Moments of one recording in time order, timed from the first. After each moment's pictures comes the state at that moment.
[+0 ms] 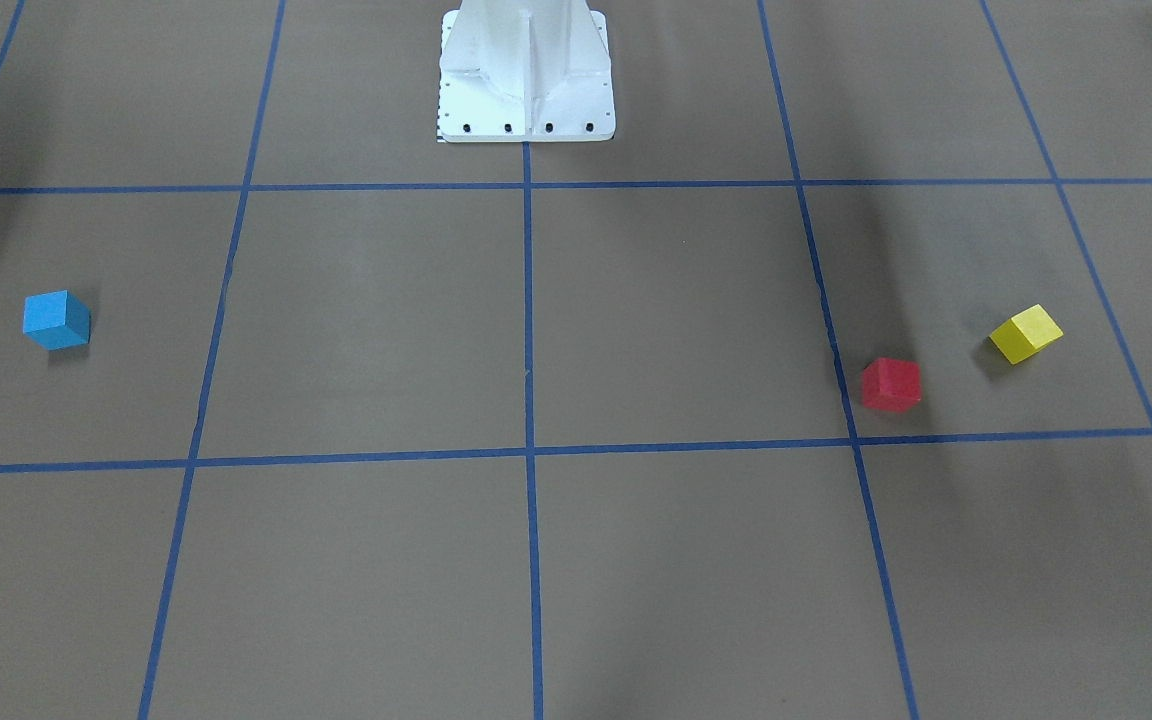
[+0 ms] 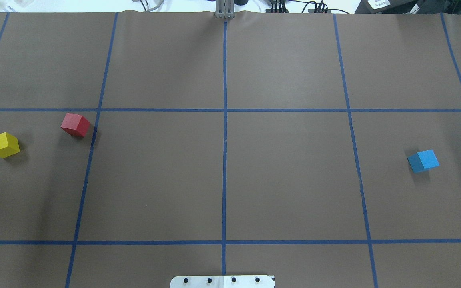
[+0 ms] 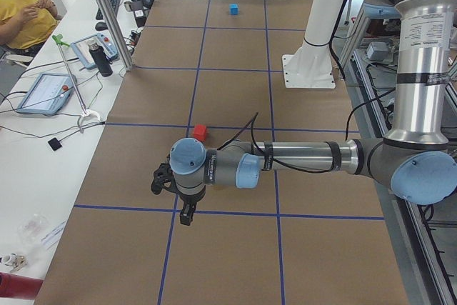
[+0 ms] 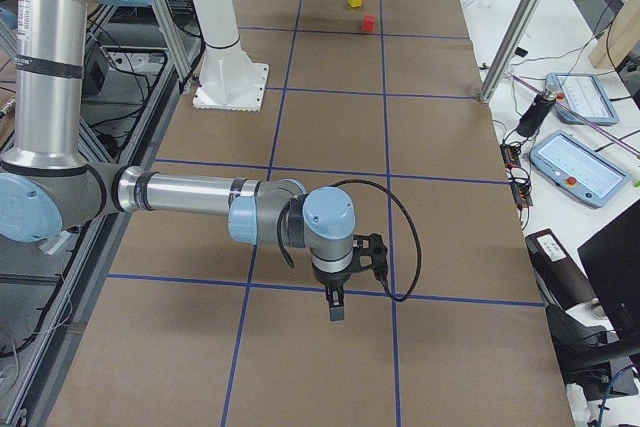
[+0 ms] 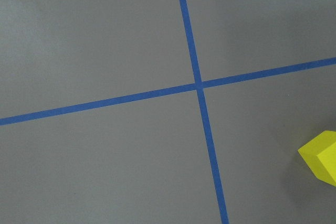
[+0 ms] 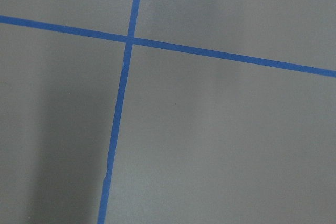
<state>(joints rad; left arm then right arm) -1.60 -1.55 -1.58 -1.69 -2.36 0.13 1.66 -1.73 1.72 -1.55 2.26 -0.20</state>
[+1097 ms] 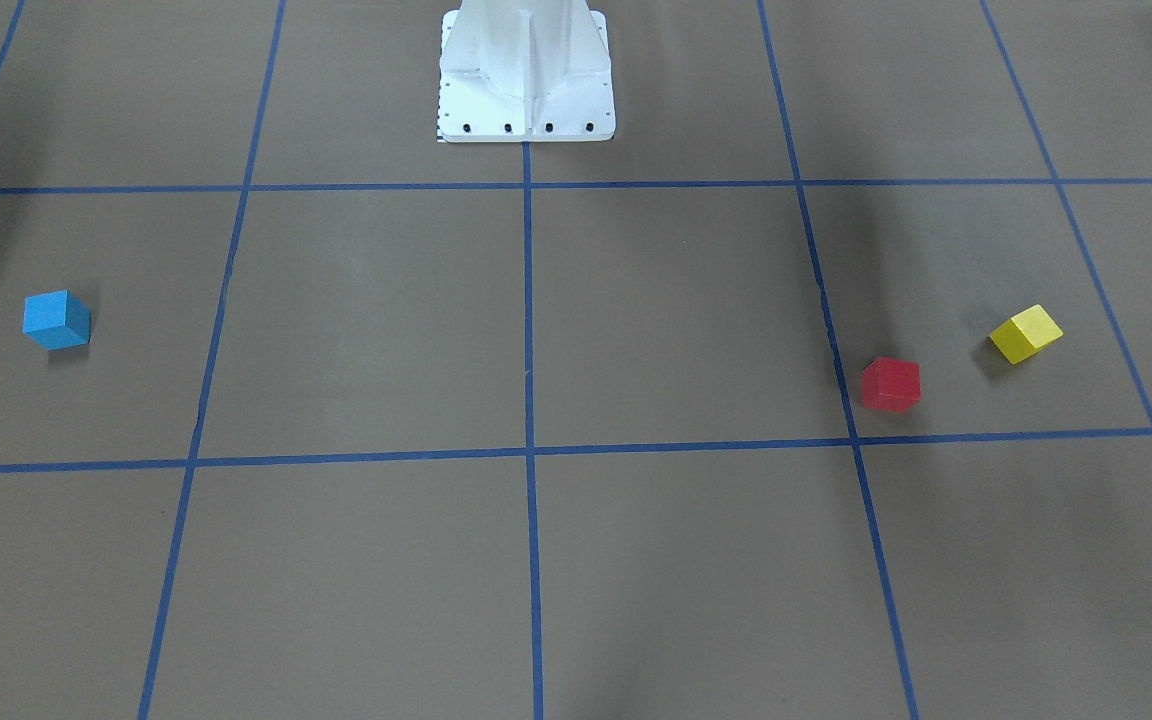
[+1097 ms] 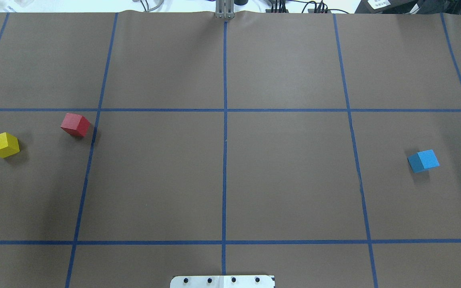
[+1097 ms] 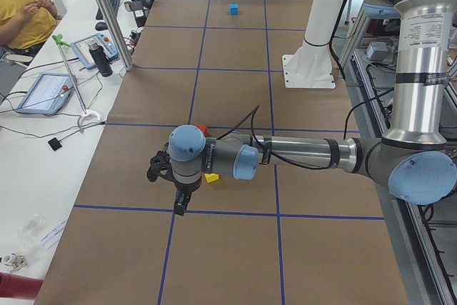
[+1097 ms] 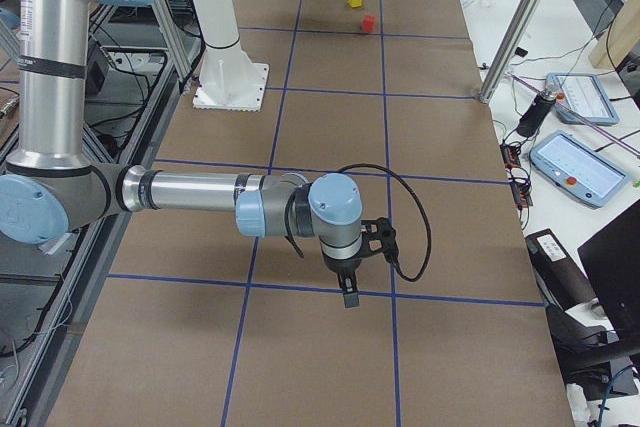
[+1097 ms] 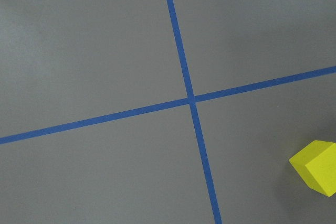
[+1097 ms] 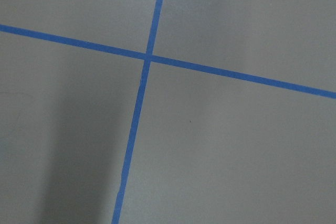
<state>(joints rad) -1.60 -1.56 -1.63 -1.71 -2.35 0.13 1.65 -1.71 1.73 -1.44 2.28 -0.20</state>
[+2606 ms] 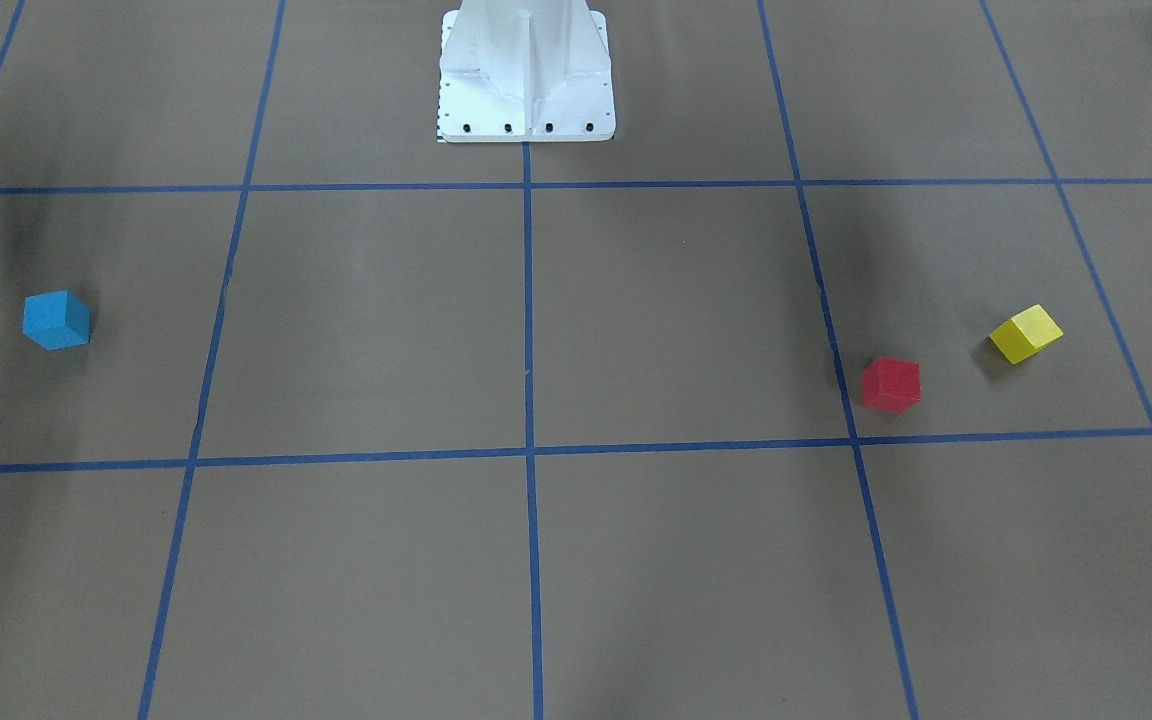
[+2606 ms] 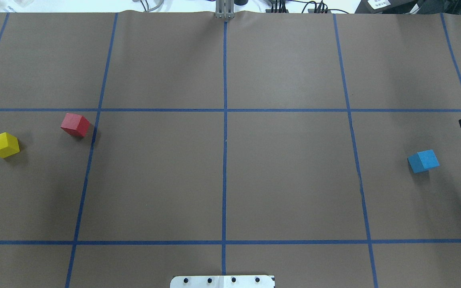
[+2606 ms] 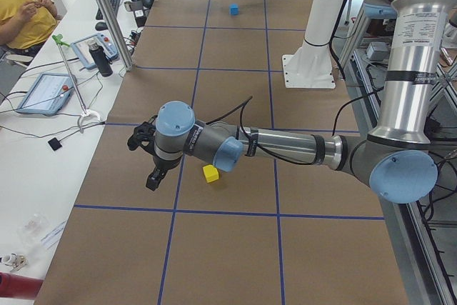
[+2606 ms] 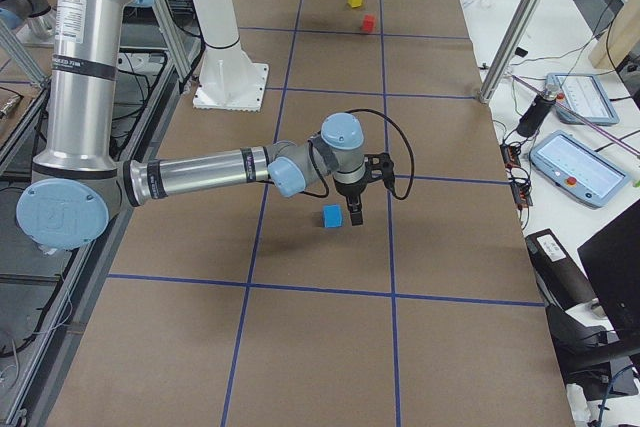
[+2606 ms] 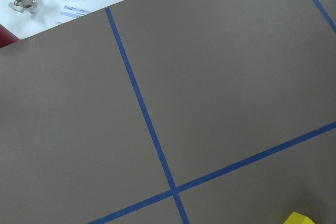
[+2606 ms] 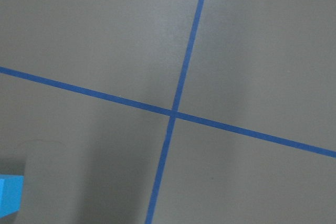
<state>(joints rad) -1.59 -1.65 -1.60 -1.91 -2.36 0.09 1.19 -1.72 1.87 -1.17 2.21 0.50</state>
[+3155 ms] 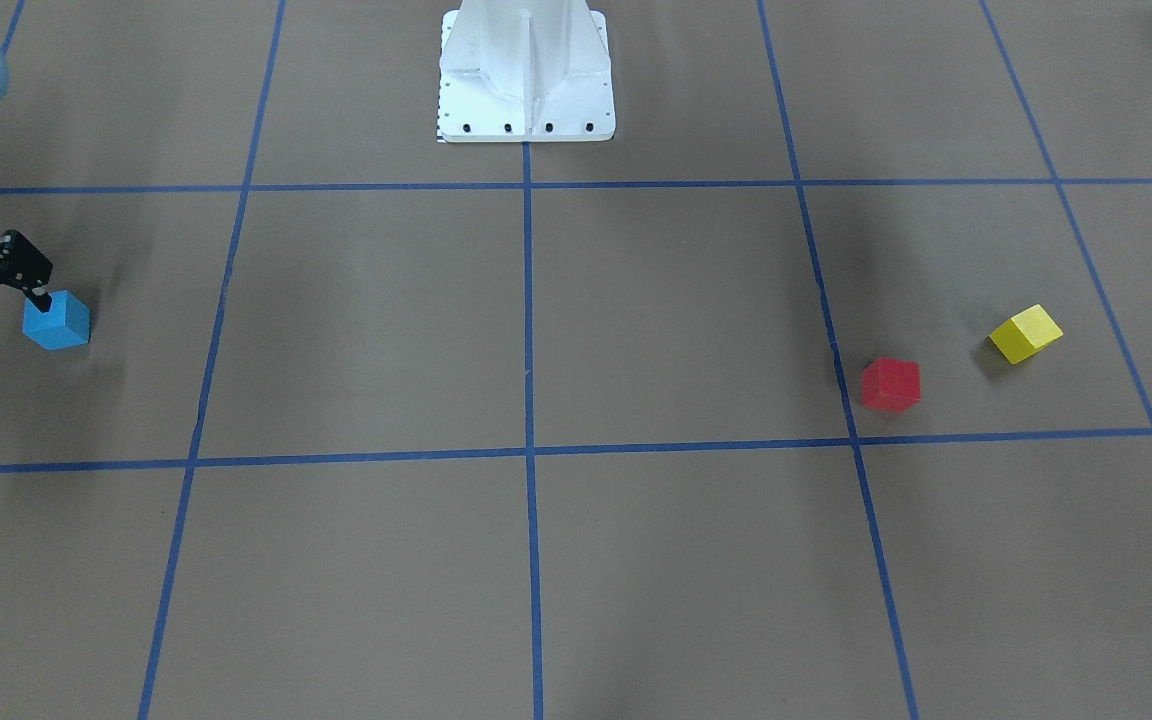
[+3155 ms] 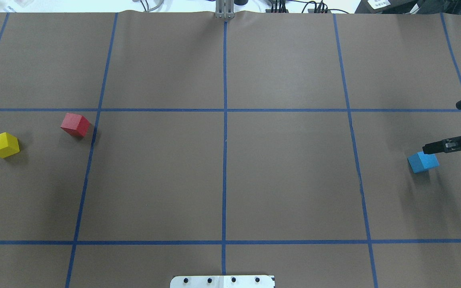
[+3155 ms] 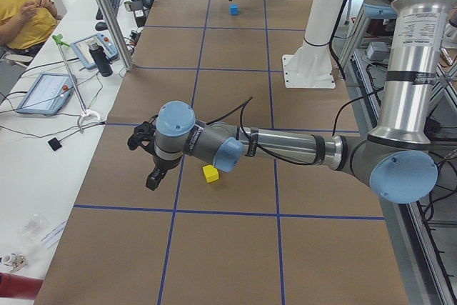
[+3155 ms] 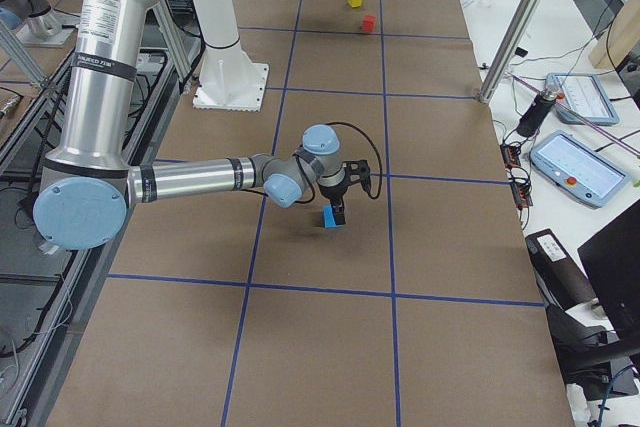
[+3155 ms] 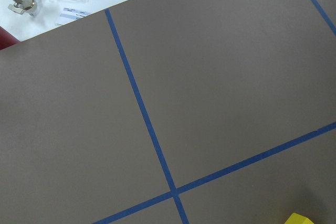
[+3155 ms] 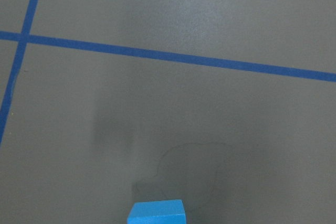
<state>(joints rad) -1.59 -1.65 -1.60 -1.92 -2.36 0.09 0.94 -1.78 1.79 -0.88 2.02 0.74</state>
